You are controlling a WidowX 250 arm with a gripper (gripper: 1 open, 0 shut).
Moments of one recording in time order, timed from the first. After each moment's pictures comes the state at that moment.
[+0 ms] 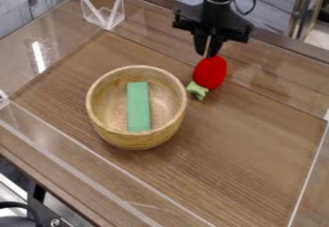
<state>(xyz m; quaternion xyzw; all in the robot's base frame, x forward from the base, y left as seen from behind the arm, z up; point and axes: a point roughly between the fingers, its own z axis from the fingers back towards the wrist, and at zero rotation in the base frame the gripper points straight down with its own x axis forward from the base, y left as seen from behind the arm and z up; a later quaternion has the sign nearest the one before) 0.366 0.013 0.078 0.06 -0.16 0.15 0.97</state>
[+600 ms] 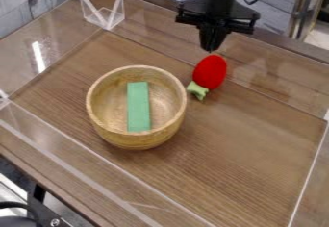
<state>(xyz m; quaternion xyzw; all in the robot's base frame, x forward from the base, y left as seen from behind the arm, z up) 0.368 -0.003 0.093 0.05 -0.14 0.20 0.97</state>
